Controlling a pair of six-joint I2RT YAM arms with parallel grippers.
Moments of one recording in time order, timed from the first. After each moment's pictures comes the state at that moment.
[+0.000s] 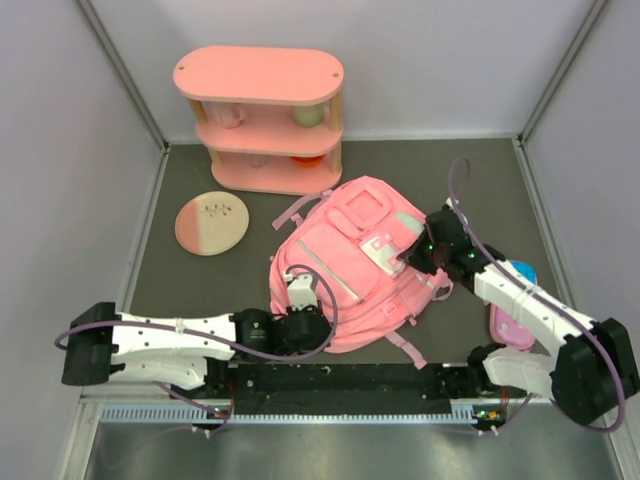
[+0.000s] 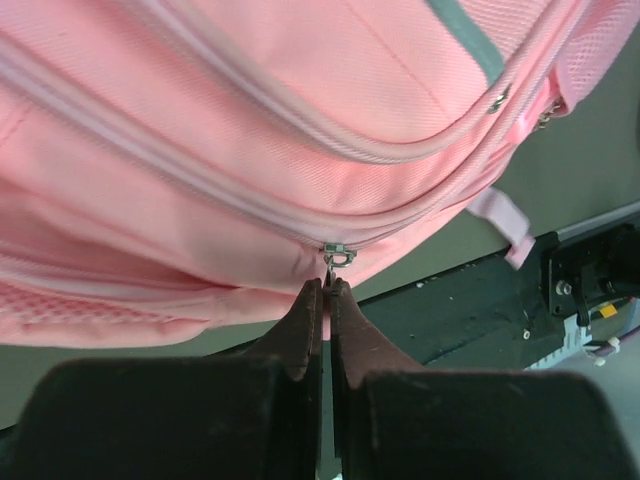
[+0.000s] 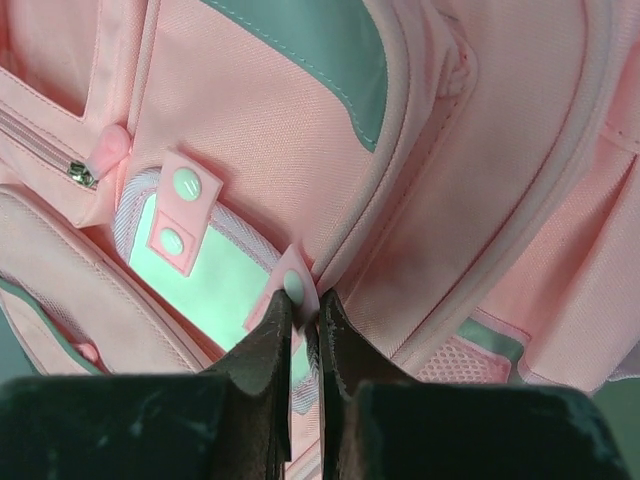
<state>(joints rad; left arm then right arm) -1.41 1.11 0.66 -0.43 -0.48 -1.25 0.48 1.11 0.70 -0.38 0.09 0.97</state>
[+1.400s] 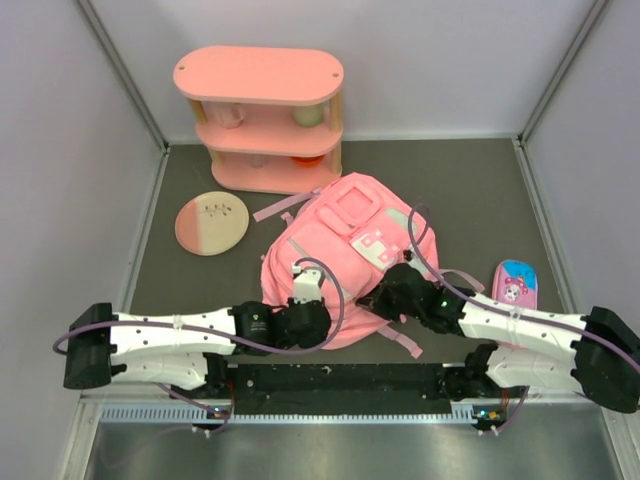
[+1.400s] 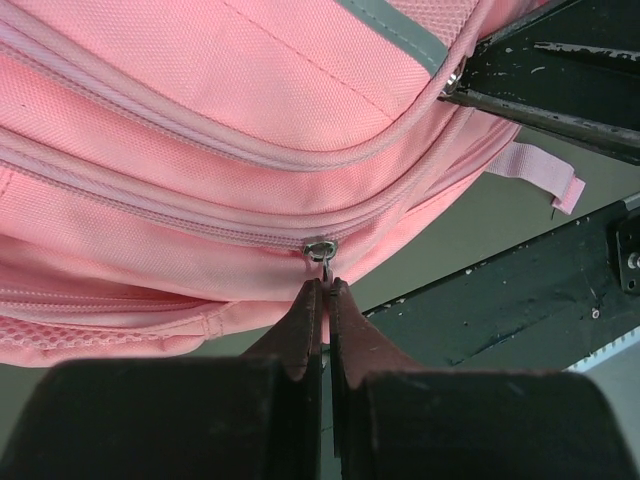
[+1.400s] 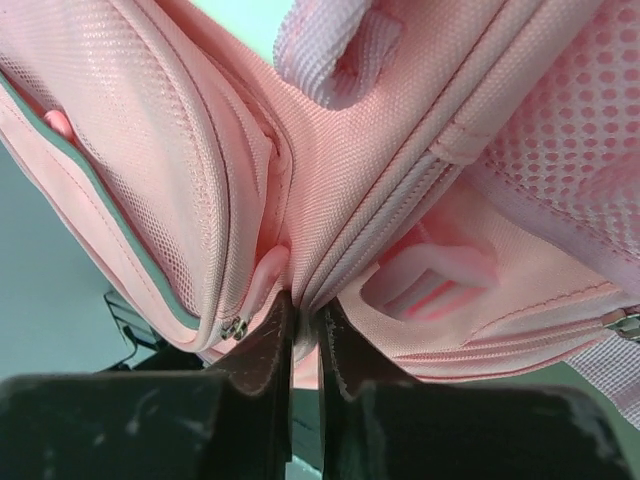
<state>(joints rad) -1.35 1.10 0.70 -0.50 -0.44 -1.04 0.98 1.09 0.53 -0.20 0.17 1.37</state>
